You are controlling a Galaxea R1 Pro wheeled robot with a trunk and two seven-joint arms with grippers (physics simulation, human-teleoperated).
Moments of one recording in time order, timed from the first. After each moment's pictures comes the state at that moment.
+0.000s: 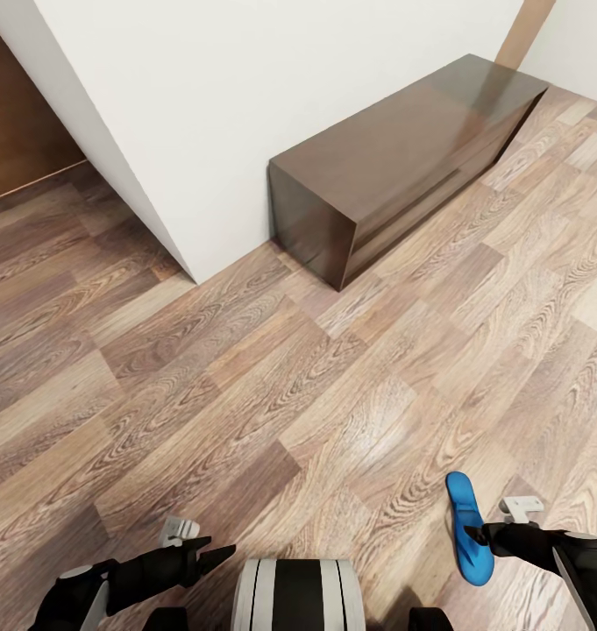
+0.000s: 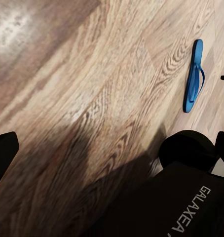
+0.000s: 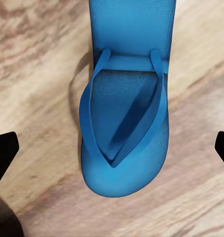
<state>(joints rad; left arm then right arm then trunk) -0.15 0.10 0.14 -1.20 0.11 0.56 -0.94 -0.34 -0.31 -0.29 -0.94 0.18 0.51 0.55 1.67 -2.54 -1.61</state>
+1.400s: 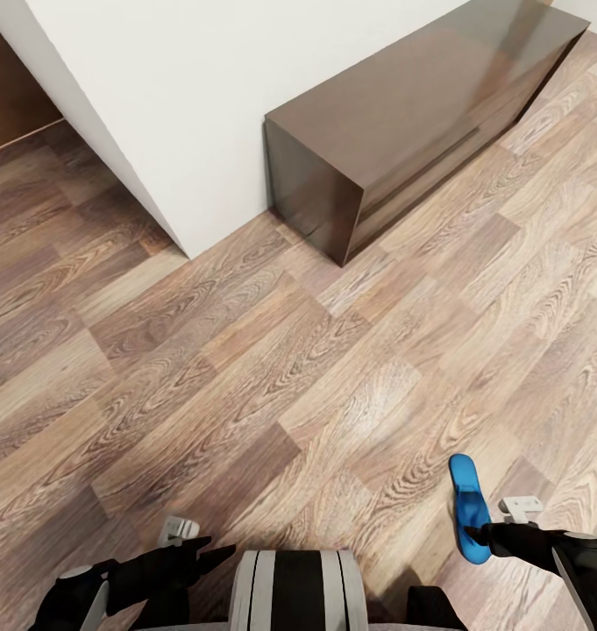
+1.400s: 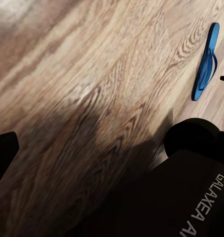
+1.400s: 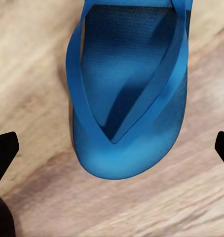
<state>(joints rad) -0.15 0.10 0.14 -1.20 0.11 0.56 -0.94 -0.34 -0.31 -0.29 -0.94 0.18 0.51 0.55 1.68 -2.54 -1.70</state>
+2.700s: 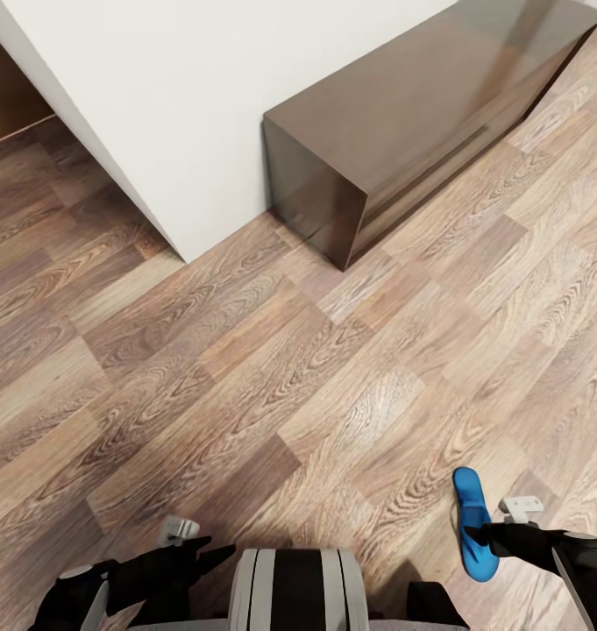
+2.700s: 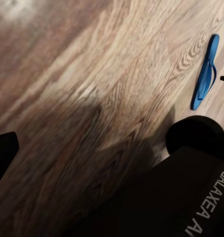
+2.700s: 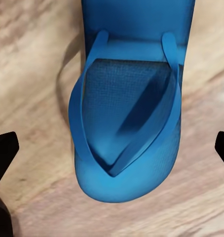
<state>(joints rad) -0.15 0.10 0.14 -1.20 0.11 0.56 -0.94 -0.34 -0.31 -0.29 -0.94 0.19 0.51 0.55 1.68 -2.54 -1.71</state>
